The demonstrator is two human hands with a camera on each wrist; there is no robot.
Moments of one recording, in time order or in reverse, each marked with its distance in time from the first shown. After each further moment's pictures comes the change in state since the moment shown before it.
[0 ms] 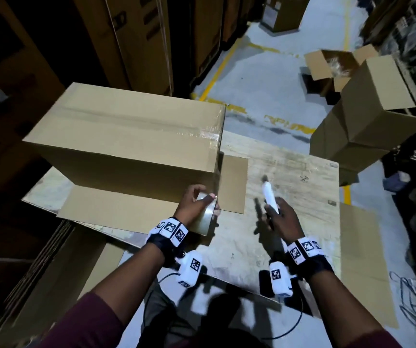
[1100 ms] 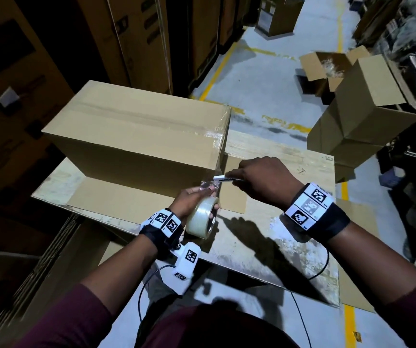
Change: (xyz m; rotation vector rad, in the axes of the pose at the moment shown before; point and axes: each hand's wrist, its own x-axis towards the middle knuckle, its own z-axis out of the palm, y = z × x) left_hand -0.021 -0.010 -0.028 -0.172 -0.297 -0.097; right_hand -0.054 -0.157 0.023 -1.423 -0.255 -0.909
